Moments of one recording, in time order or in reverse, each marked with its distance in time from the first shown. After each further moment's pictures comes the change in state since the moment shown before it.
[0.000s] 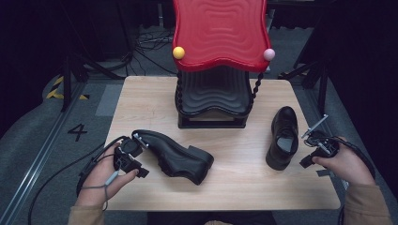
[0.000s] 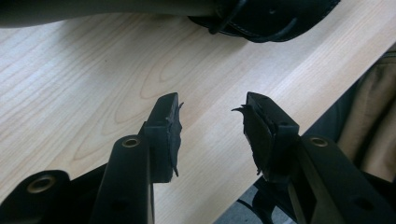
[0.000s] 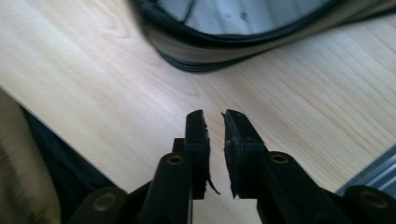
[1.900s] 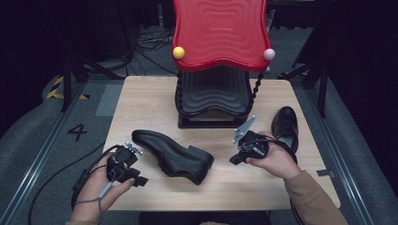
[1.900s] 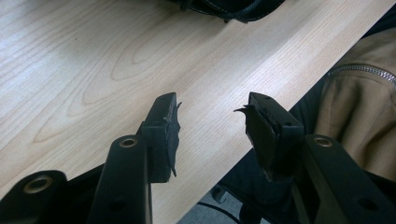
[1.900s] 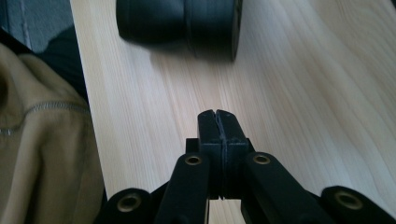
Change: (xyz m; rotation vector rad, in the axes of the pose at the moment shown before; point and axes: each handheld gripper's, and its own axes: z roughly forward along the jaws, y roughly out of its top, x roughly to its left) left arm -0.009 -0.027 -0.003 -0.069 -0.055 -0.036; right arm 0.144 0.130 0.038 -0.260 0.184 -0.537
